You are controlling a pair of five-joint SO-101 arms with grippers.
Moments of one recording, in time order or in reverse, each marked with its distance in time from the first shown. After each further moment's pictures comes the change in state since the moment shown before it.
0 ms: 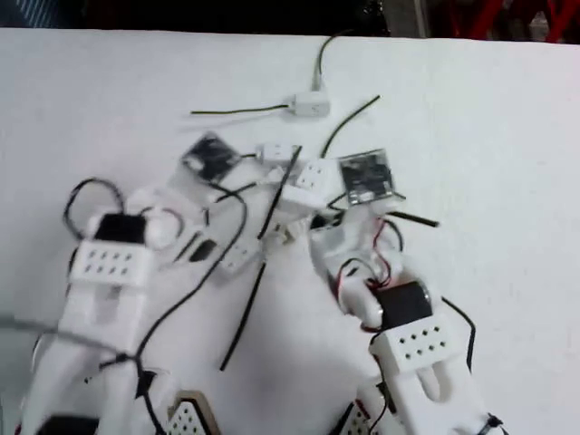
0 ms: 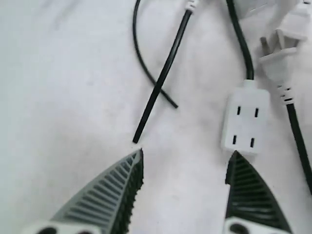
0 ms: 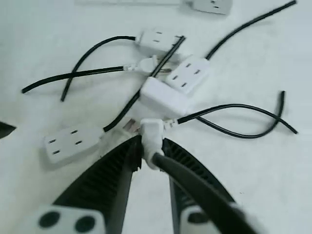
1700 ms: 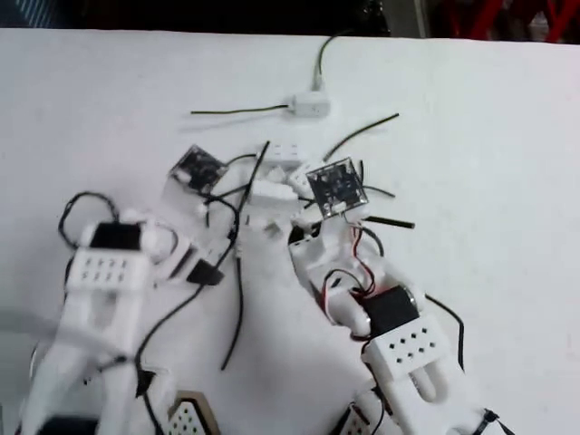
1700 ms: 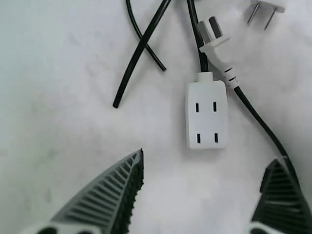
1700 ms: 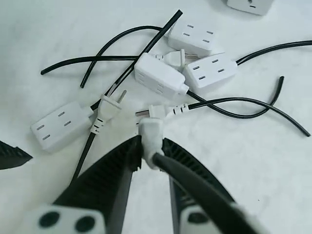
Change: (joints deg) left arm -1.1 -0.1 2.9 5.3 3.6; right arm -3.8 0.0 3.3 -2.8 0.4
